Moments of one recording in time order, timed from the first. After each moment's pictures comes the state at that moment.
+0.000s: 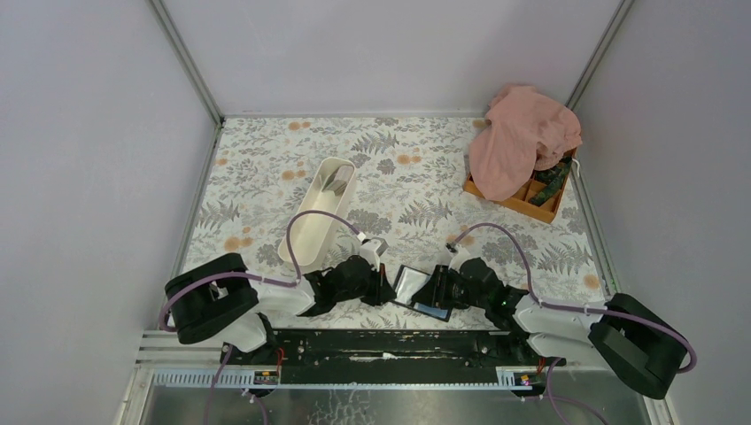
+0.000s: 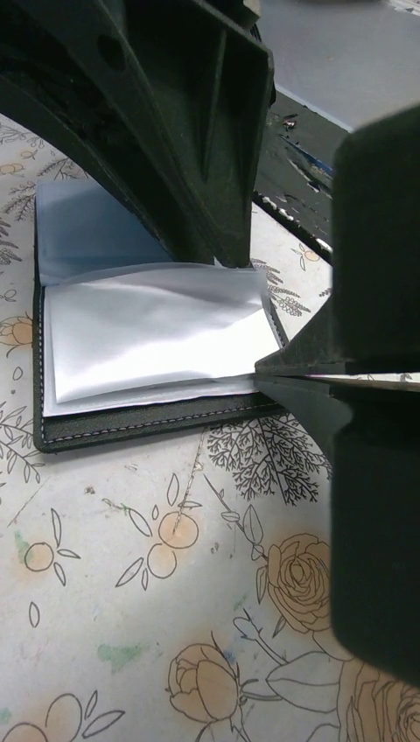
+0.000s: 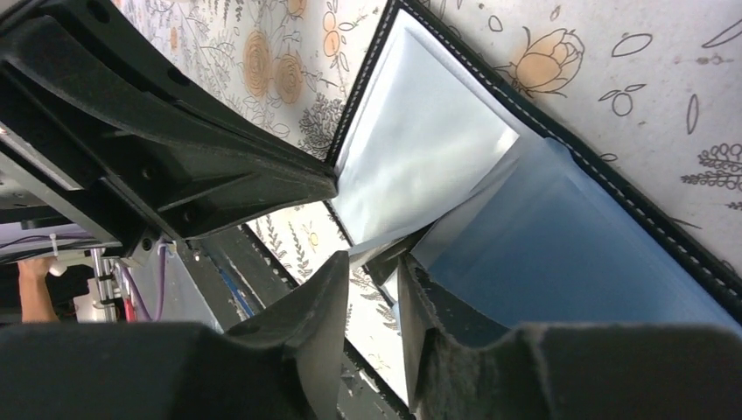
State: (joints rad) left arm -1.06 1.48 0.37 0.49 0.04 -0.78; right arm 0.83 1.08 0.07 0.44 -0.23 0.93
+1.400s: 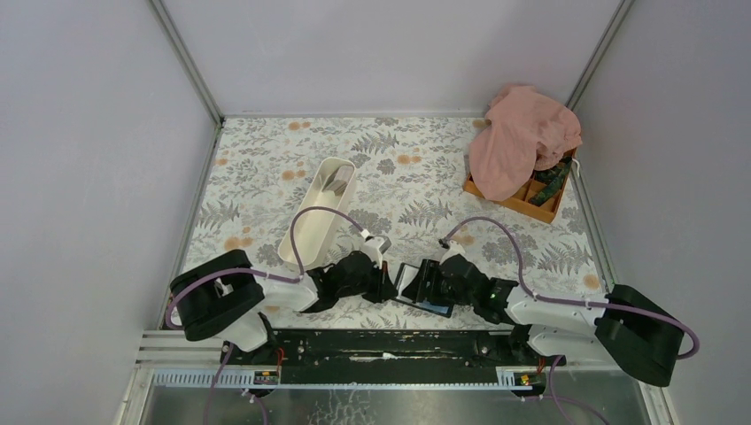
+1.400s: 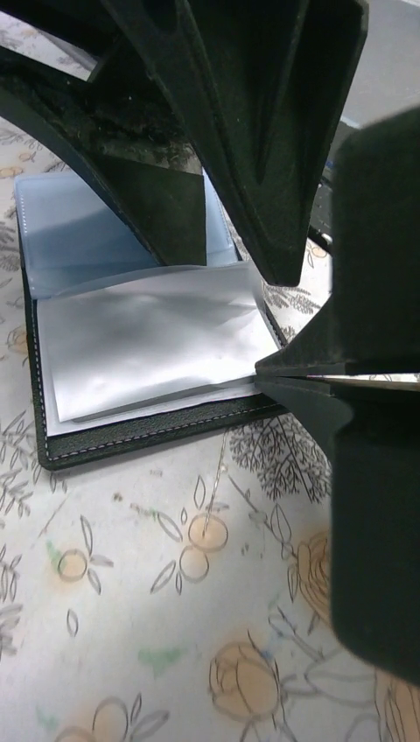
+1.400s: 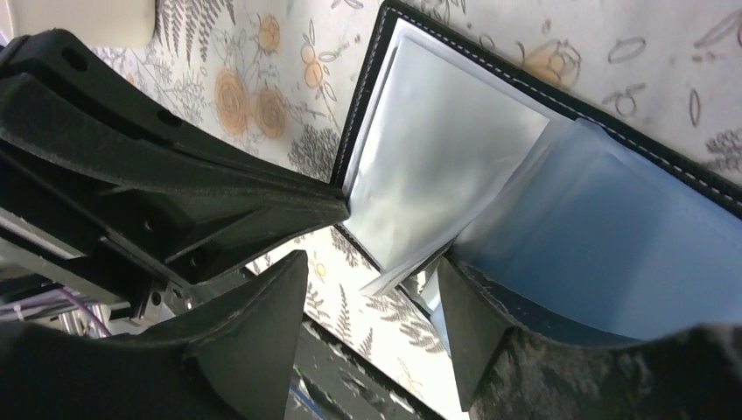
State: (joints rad) left arm -1.04 1.52 0.40 0.51 0.10 -0.74; right arm 0.96 1.08 0.23 0.15 -0.02 1.04
